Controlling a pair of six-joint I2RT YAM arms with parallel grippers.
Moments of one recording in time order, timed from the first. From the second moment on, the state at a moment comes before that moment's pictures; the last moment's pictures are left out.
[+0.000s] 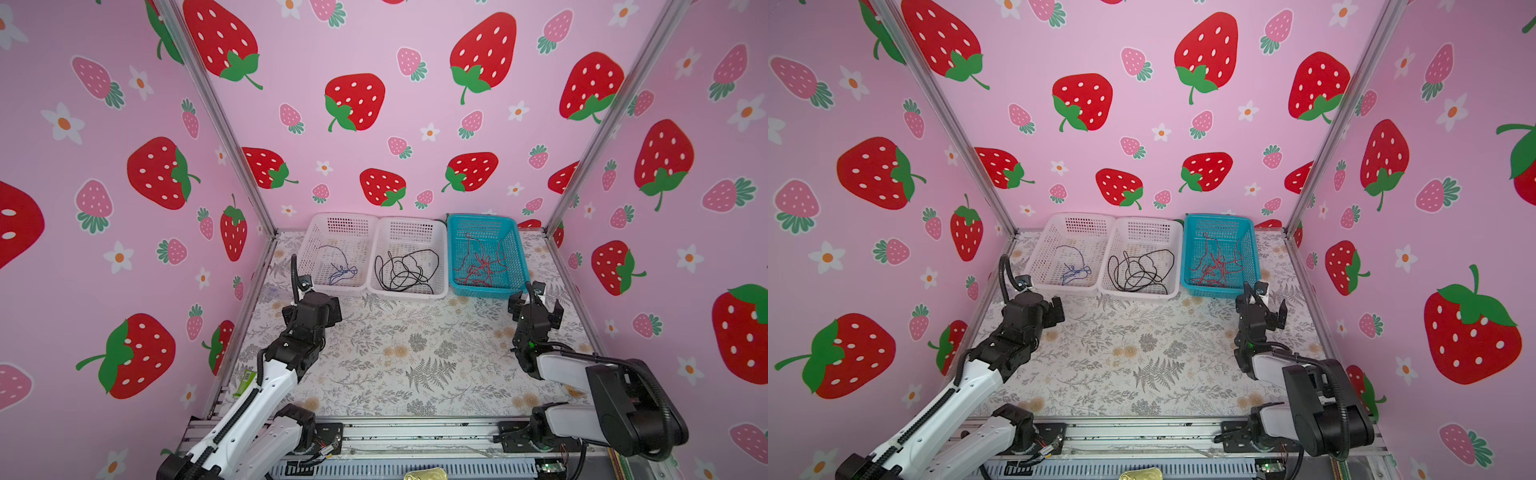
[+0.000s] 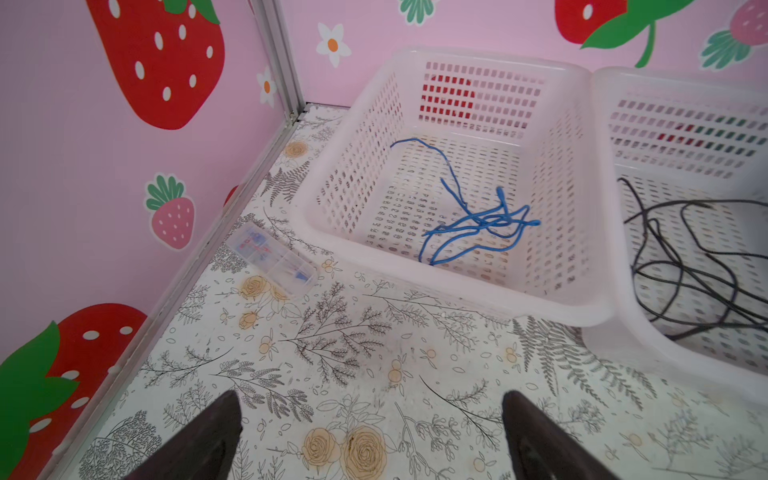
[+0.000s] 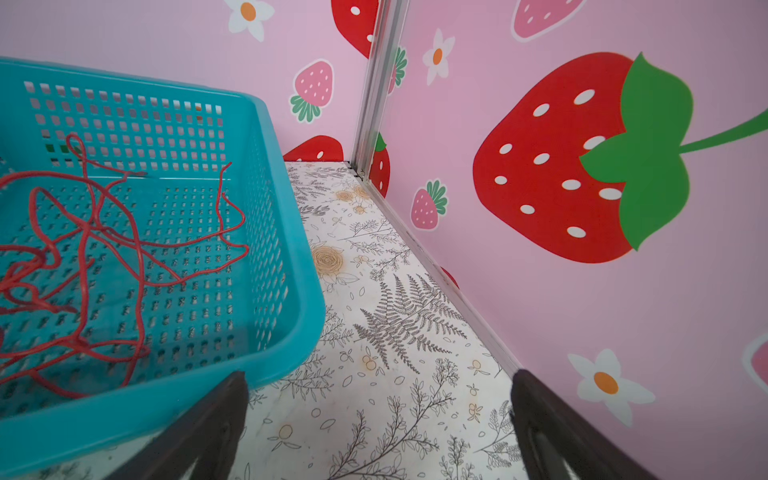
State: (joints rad) left arm -0.29 0.90 0.63 -0.32 -0.52 -0.29; right arm 0.28 1.35 0.26 0.87 0.71 -0.11
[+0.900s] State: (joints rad) left arm -0.03 1.20 0.53 0.07 -0.36 -0.25; right arm 0.17 1.58 0.25 1.17 0.40 -0.09
